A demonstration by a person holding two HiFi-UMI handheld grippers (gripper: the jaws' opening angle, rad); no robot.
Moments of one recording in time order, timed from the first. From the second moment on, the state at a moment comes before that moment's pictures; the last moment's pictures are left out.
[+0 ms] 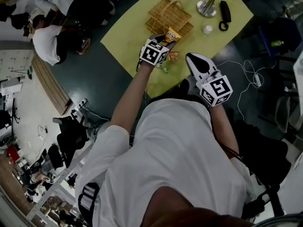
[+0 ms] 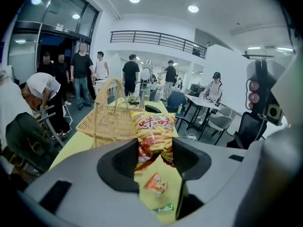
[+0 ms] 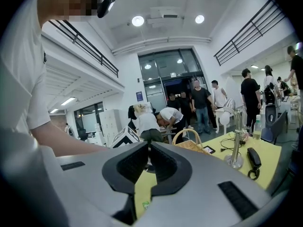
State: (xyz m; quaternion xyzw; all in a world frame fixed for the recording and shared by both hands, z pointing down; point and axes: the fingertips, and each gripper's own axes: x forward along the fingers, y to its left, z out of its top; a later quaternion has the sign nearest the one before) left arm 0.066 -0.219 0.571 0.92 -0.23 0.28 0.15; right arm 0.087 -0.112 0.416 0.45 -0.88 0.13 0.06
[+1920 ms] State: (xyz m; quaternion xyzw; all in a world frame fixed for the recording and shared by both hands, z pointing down) left arm 0.134 -0.340 0.605 0.83 -0.46 0.32 0.09; right arm 0.155 -0.168 0.433 0.39 -0.91 0.15 0.07
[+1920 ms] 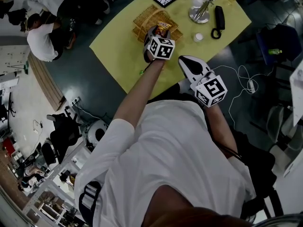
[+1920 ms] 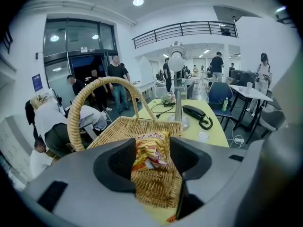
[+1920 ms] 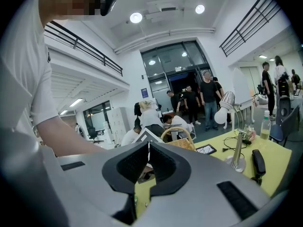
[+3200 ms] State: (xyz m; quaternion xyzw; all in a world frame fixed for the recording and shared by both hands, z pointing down) left arm 0.080 -0.276 0.517 0.87 -0.45 0.18 0.07; right arm 0.108 -0.163 0.423 0.38 -0.91 0.14 0.06
